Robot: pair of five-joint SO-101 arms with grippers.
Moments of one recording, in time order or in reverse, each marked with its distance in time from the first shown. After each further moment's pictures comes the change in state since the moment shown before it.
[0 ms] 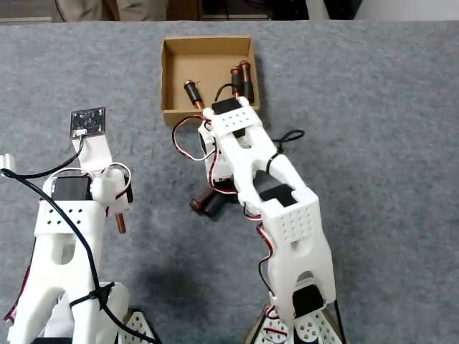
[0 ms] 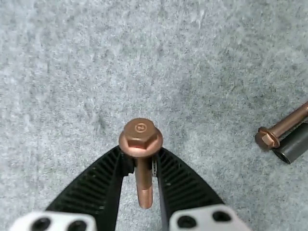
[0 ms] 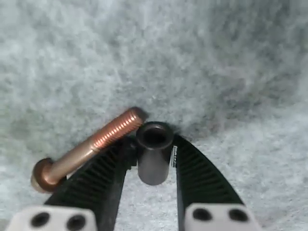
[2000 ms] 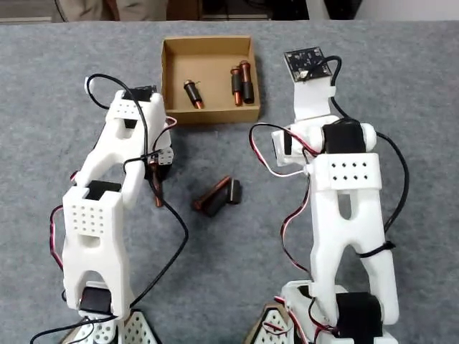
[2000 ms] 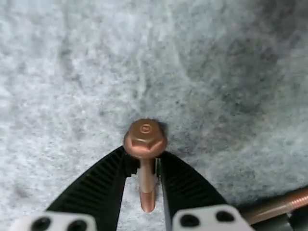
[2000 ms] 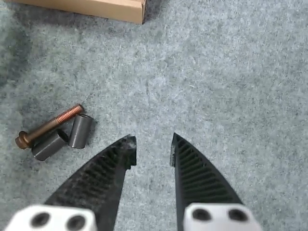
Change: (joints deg) left arm 7.3 80.5 -67.7 16.2 10.5; right arm 19.5 -63.9 34.5 -13.8 25.4
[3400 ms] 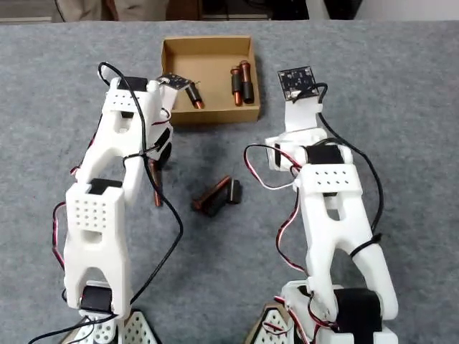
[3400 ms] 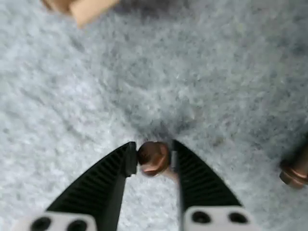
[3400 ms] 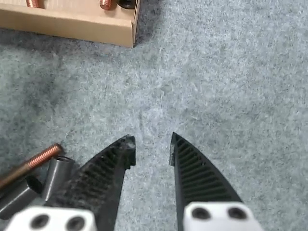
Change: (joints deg) left arm 0.4 1.6 -13.5 7.8 -40.7; right arm 0.0 1.5 21.8 -30.7 -0.1
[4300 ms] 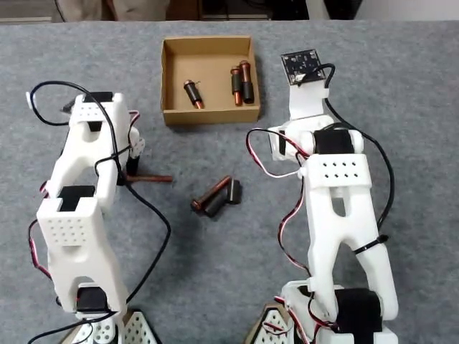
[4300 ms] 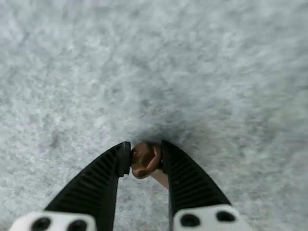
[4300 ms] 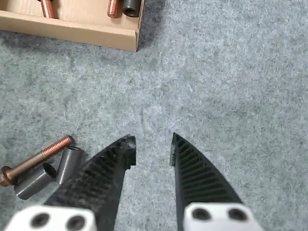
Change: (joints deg) left arm -8.8 -11.8 22.4 -10.1 69.6; right arm 0.0 0.0 -12.6 14.2 0.1
